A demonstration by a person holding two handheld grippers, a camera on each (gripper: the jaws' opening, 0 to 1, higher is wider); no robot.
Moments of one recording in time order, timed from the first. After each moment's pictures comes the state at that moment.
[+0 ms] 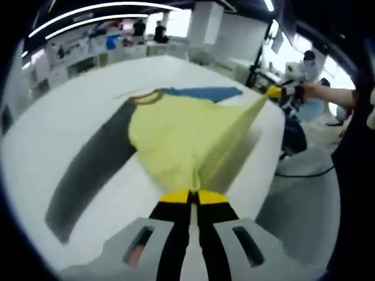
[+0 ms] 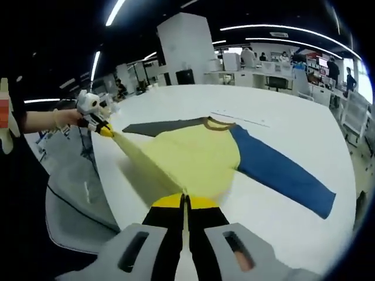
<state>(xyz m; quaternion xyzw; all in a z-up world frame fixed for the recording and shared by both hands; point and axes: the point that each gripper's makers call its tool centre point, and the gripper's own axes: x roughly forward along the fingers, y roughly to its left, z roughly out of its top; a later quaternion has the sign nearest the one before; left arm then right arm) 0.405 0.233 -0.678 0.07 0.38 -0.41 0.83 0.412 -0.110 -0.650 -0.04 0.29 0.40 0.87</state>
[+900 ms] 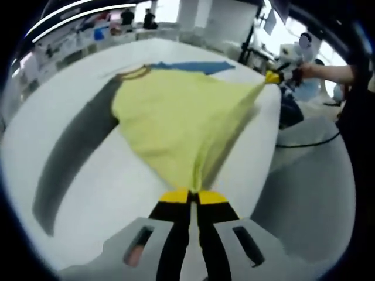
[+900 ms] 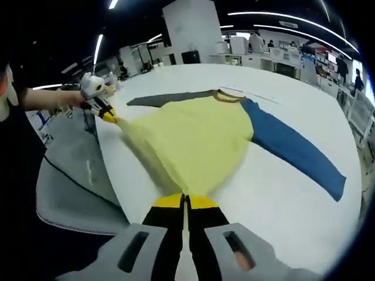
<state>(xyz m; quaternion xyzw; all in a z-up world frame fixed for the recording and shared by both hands) 0.373 0.234 -0.736 0.12 0.42 -0.43 0.79 0.375 -0.105 -0.713 -0.10 0.36 0.42 0.83</state>
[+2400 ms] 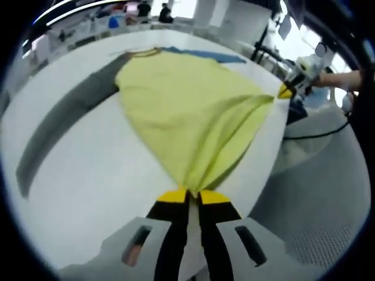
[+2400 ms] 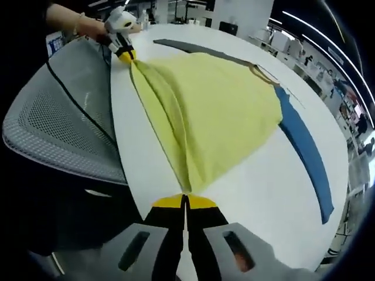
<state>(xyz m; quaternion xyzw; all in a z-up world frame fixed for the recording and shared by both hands) 0.348 0.240 -0.771 0.08 0.43 -0.39 0.81 0.333 -0.112 -0.767 -0.29 0.38 0.44 0.76</state>
